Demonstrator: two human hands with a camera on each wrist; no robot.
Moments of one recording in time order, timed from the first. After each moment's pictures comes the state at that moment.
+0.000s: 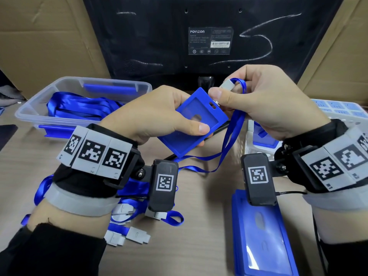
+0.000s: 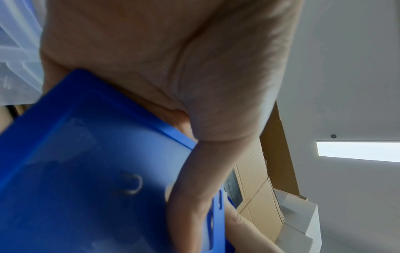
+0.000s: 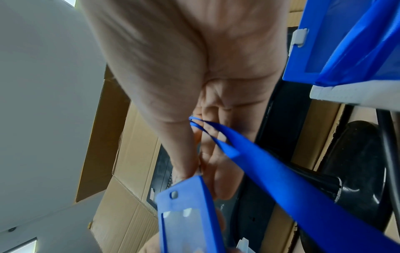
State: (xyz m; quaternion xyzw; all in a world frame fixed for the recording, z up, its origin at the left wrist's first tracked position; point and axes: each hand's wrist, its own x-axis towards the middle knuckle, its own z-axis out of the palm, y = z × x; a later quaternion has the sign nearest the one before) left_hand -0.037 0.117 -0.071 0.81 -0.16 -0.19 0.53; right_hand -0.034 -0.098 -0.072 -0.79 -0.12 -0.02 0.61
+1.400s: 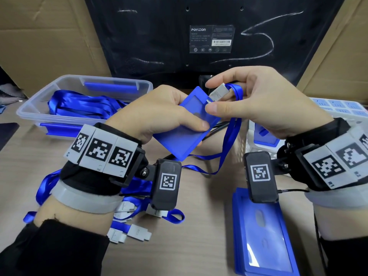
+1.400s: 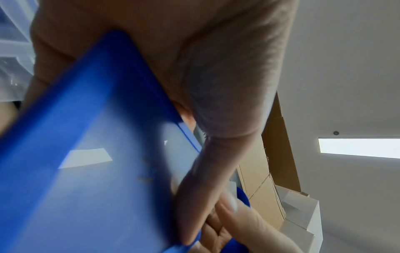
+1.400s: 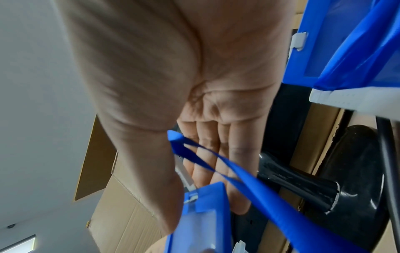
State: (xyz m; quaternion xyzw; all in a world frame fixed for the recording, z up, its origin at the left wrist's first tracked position) left_hand -0.034 0.113 -0.074 0.83 -0.09 -0.18 0.52; right_hand -0.035 -0.101 -0.068 -0.82 -0.16 0.03 0.55
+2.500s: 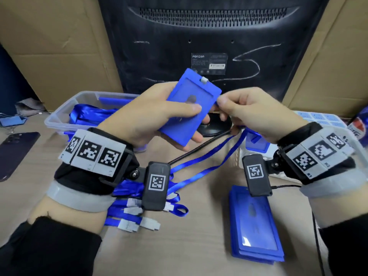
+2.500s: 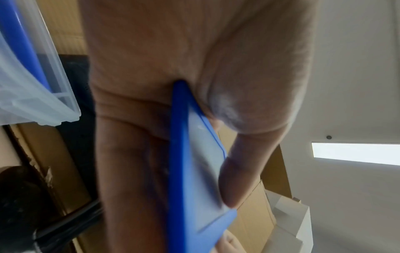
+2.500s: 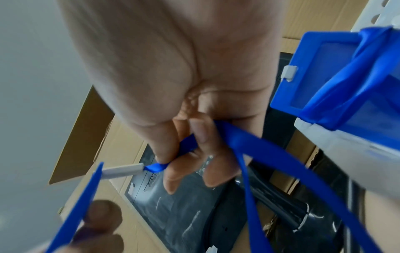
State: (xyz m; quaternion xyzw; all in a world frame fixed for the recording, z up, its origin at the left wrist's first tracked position) left_hand -0.073 0.134 -0.040 0.76 -0.17 -0.14 0.61; right_hand -0.040 -0.102 -0.062 -0.85 -0.17 0.02 0.49
